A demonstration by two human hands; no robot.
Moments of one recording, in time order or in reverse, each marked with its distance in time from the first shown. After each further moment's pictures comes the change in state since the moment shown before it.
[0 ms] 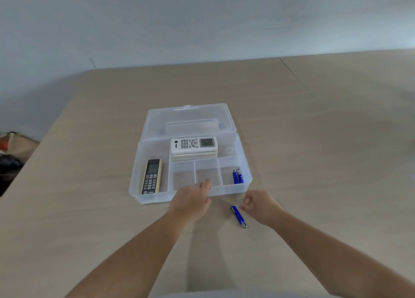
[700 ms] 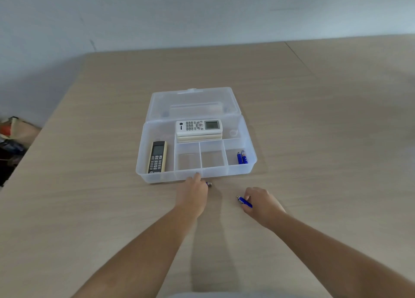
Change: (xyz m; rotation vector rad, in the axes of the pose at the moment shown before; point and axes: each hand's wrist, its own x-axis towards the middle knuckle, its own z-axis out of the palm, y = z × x) left_hand -0.027 0.001 0.033 0.191 -0.082 -0.164; right_hand -0.032 0.012 0.041 -0.197 0.093 -0.183
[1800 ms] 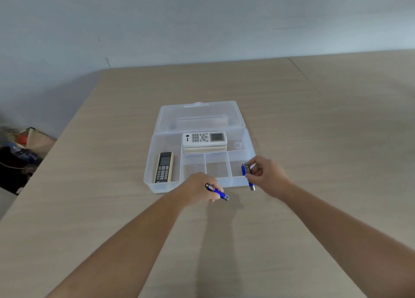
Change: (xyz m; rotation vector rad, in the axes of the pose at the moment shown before) left_hand 0.010 -0.025 -0.063 -0.778 -0.253 0.108; right_hand 0.029 -0.030 -0.088 0.457 0.118 -0.066
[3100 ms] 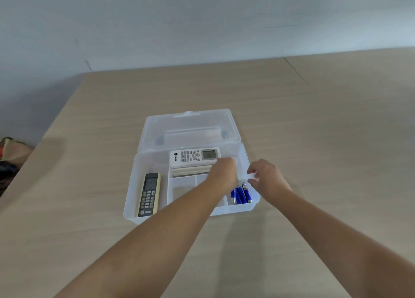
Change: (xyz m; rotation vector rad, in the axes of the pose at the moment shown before) left_hand 0.123 0.078 -0.005 0.230 0.160 -0.114; right_hand 0.084 0.020 -0.011 -0.347 0.081 -0.033
